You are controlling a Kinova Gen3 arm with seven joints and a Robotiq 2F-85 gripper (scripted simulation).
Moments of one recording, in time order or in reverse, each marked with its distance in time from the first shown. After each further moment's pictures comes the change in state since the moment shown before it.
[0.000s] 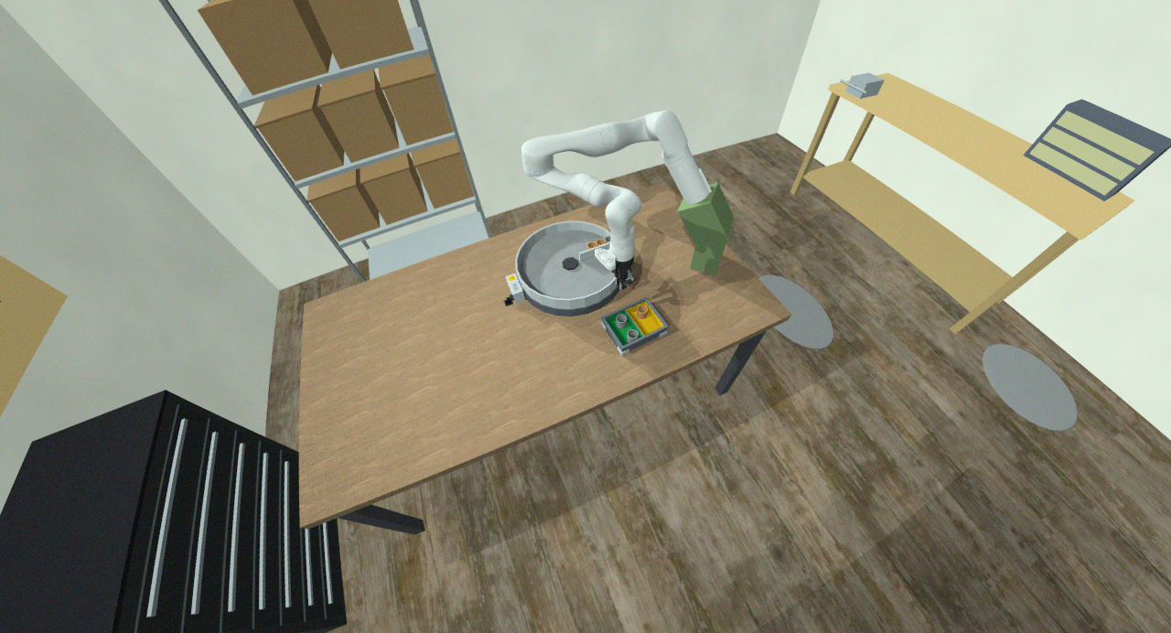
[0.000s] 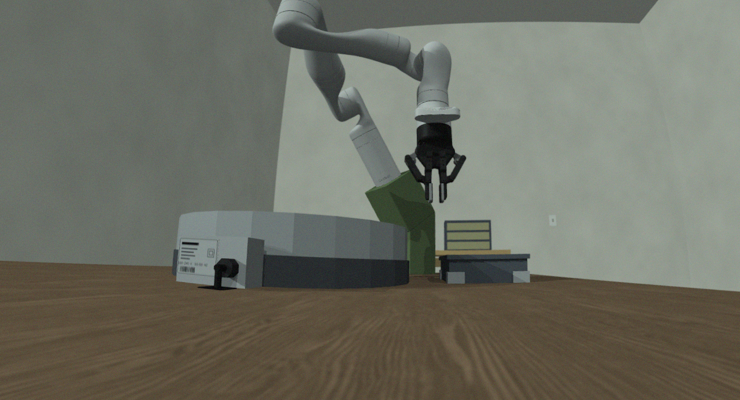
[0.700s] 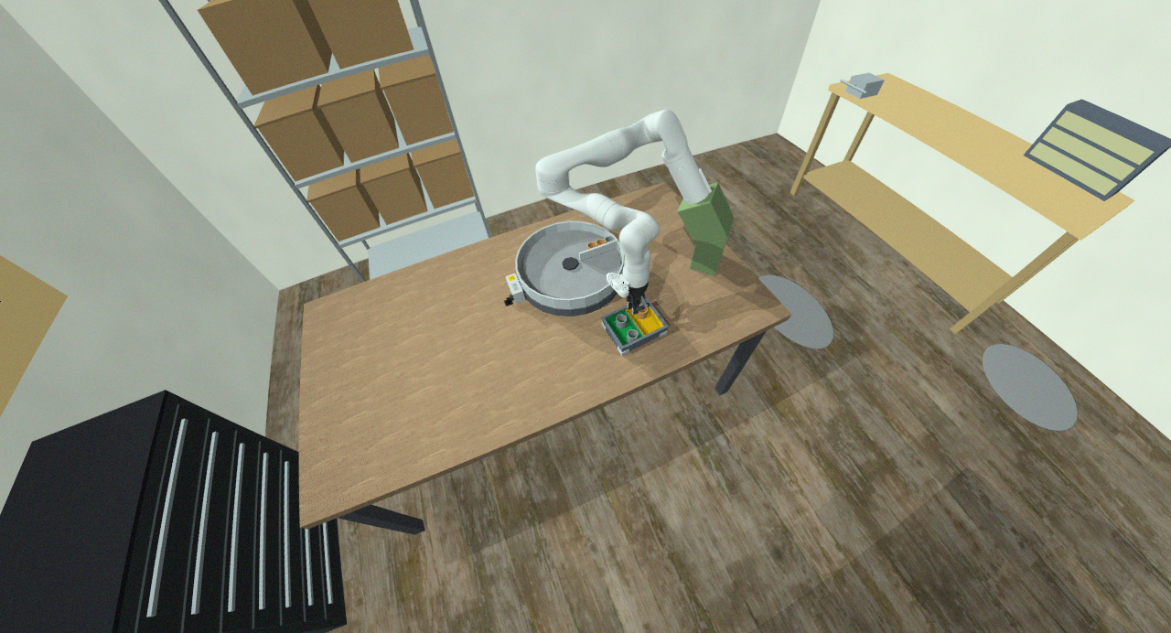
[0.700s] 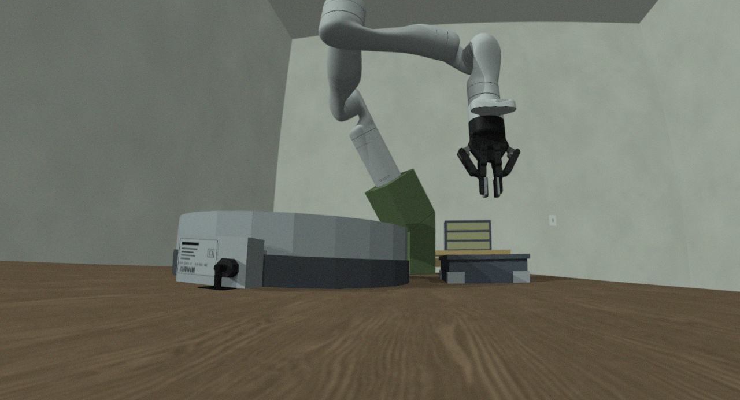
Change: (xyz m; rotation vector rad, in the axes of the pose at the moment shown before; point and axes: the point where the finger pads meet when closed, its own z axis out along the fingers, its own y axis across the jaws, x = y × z) arm 0.027 -0.108 -0.006 -0.003 0.002 0.025
